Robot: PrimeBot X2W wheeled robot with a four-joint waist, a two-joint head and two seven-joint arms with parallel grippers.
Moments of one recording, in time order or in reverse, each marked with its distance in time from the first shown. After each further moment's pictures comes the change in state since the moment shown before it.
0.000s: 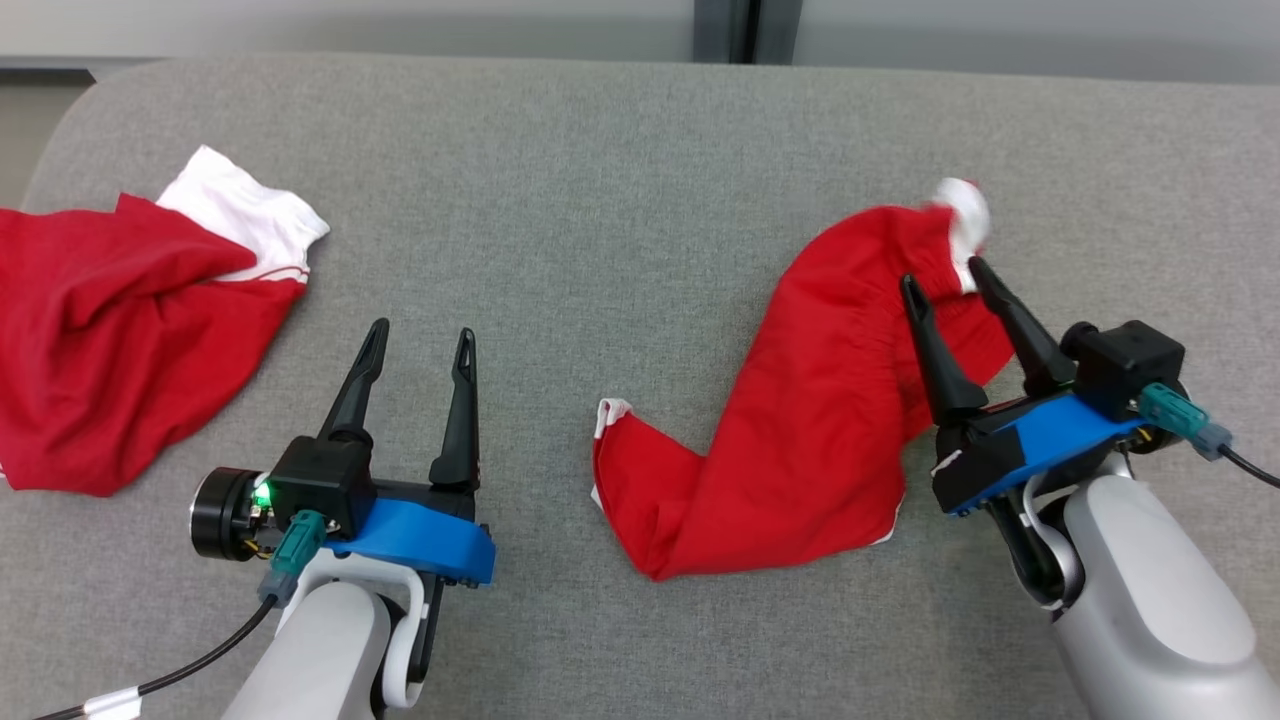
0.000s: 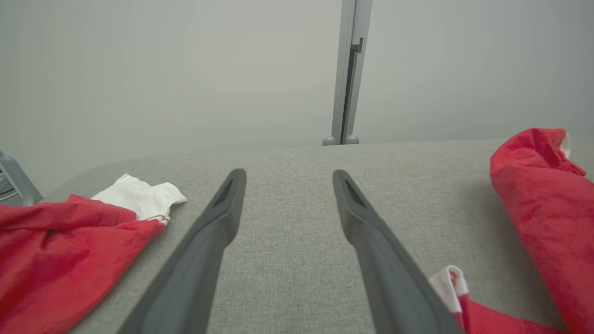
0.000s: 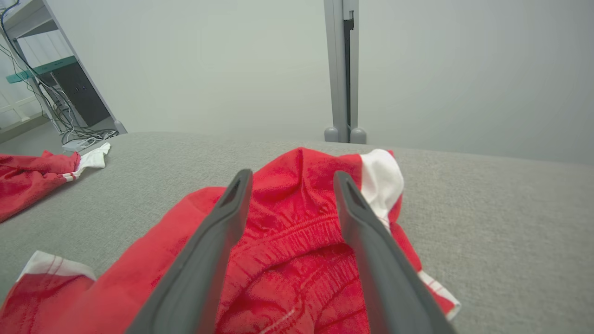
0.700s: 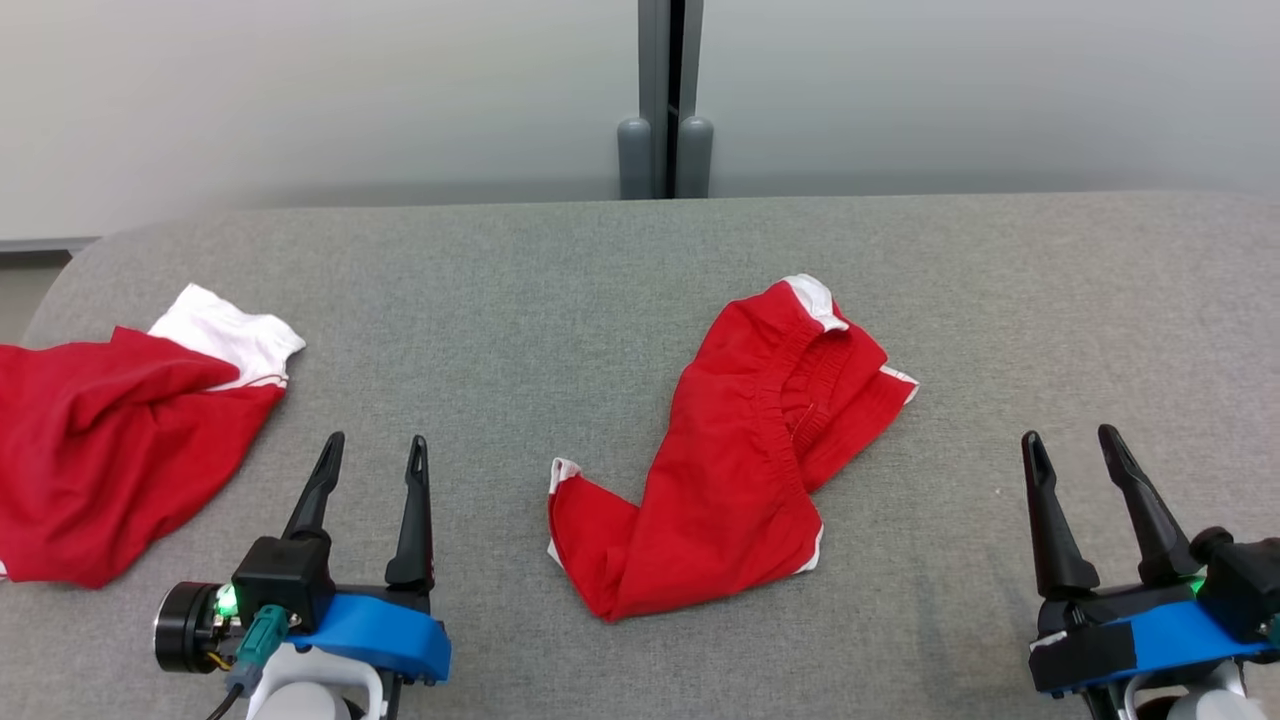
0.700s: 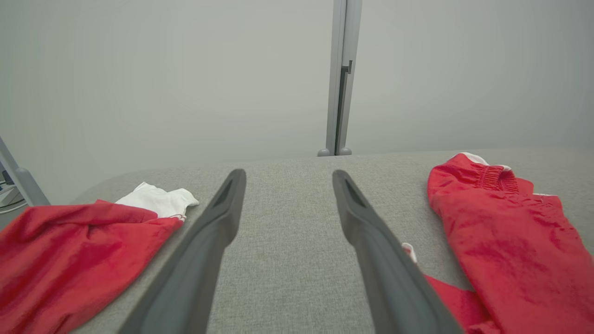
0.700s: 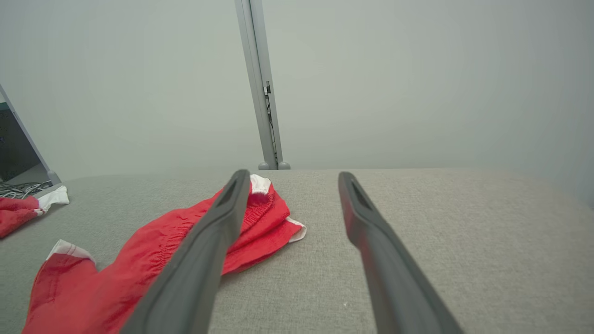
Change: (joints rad) left arm 0.164 0.036 0.051 -0.006 -0.008 0.005 -0.001; right arm 0.457 0.049 -0.261 -0.371 -0.102 0.000 0.005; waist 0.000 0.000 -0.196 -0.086
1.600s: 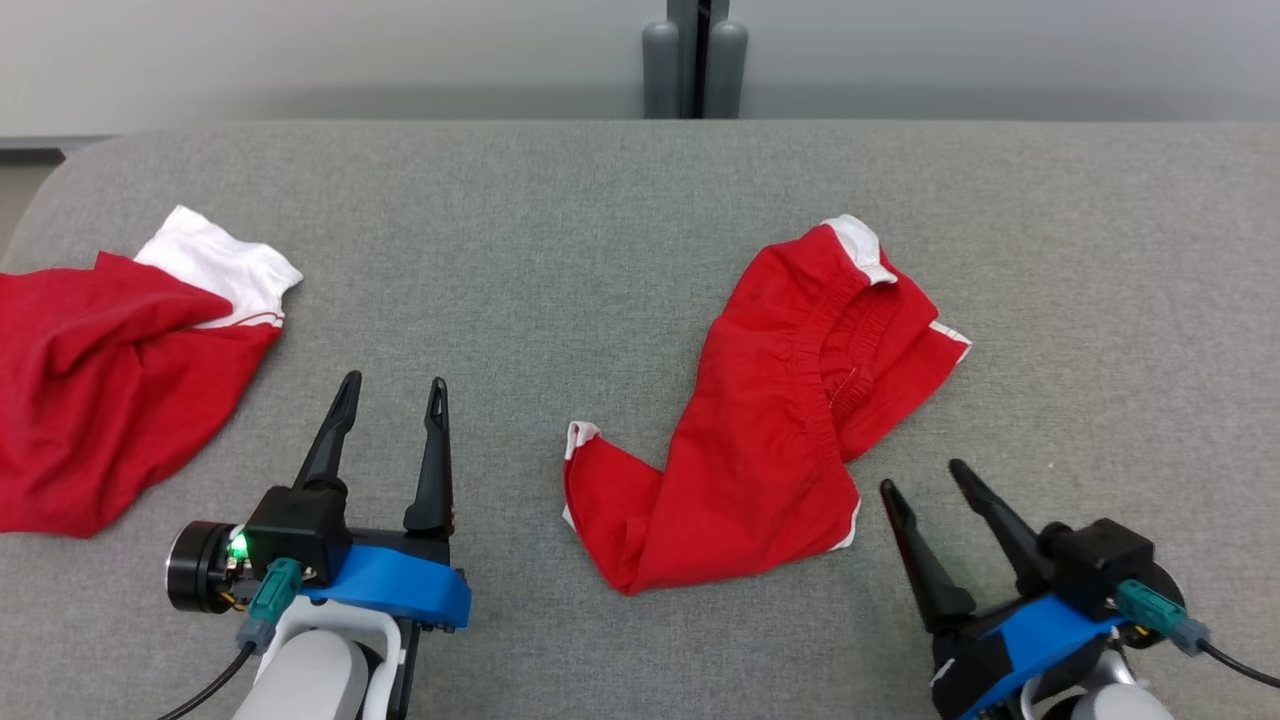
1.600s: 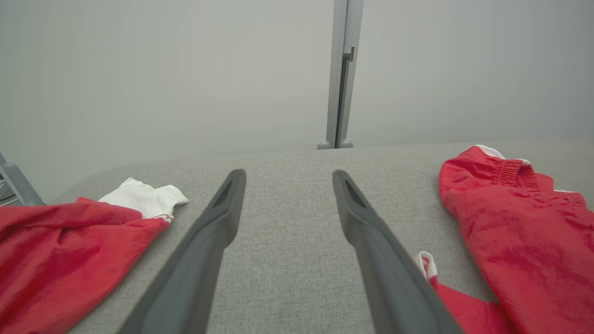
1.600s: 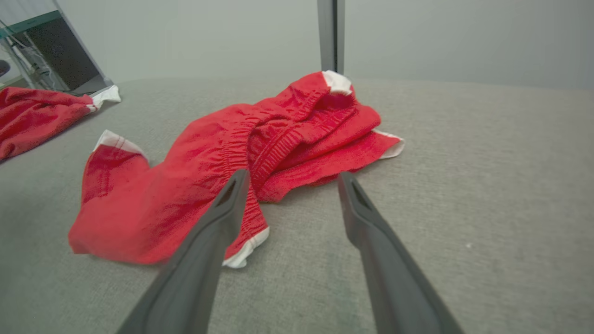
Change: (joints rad) left arm -0.065 -0.004 -0.024 -0.035 0.009 0.009 0.009; right arm -0.022 -0.024 0.185 0.019 0.005 0.000 0.142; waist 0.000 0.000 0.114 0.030
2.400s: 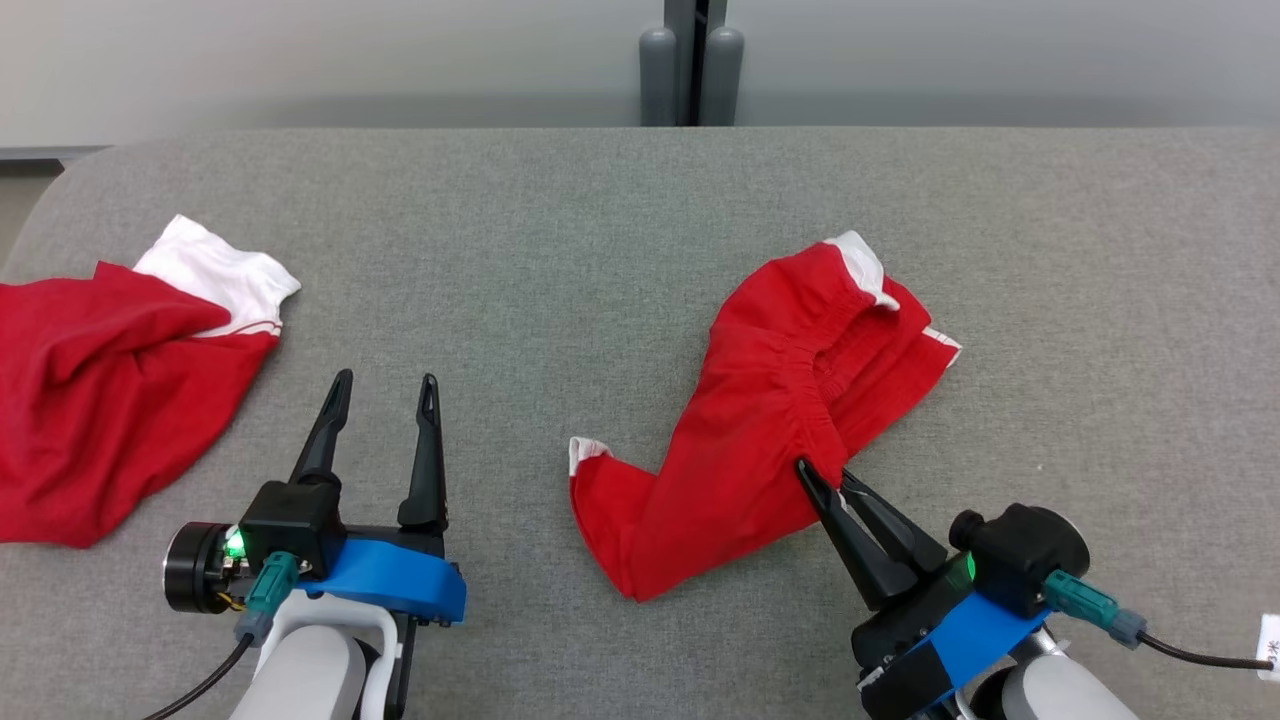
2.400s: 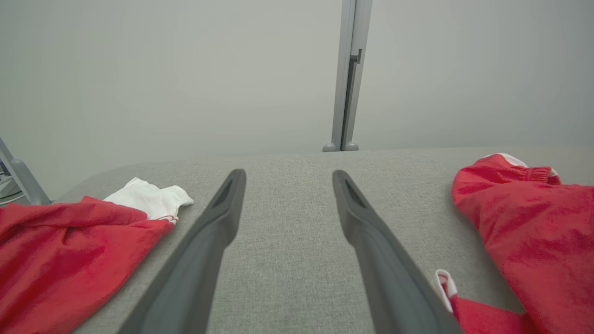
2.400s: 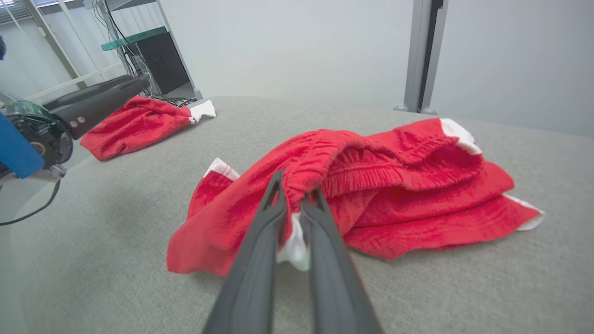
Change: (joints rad) left arm -0.019 -0.026 0.031 0.044 0.011 -0.011 -0.009; right arm -0.131 -0.085 0.289 0.018 0.115 0.000 -0.080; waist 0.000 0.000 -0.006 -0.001
